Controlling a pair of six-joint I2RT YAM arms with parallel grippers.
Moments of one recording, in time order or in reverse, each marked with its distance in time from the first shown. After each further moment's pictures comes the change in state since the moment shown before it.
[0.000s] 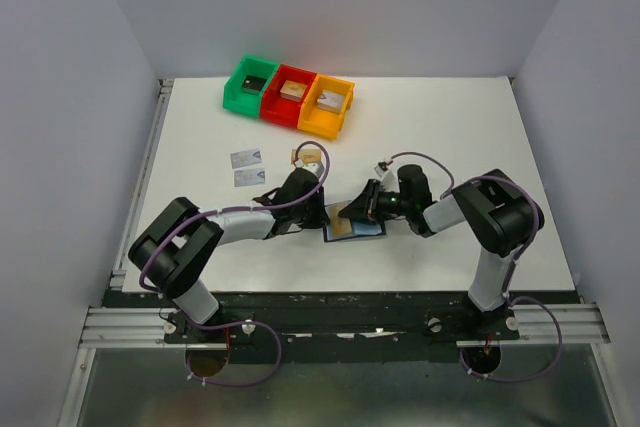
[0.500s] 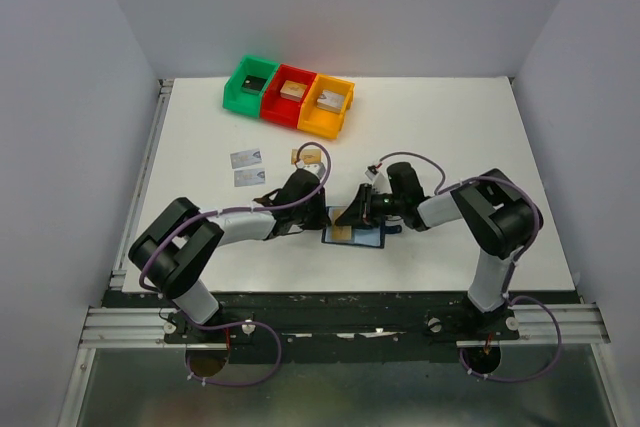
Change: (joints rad) left arm -0.005 0.000 0.000 0.000 0.000 0.004; right arm 0.036 0.005 0.083 -0.233 -0.019 -0.117
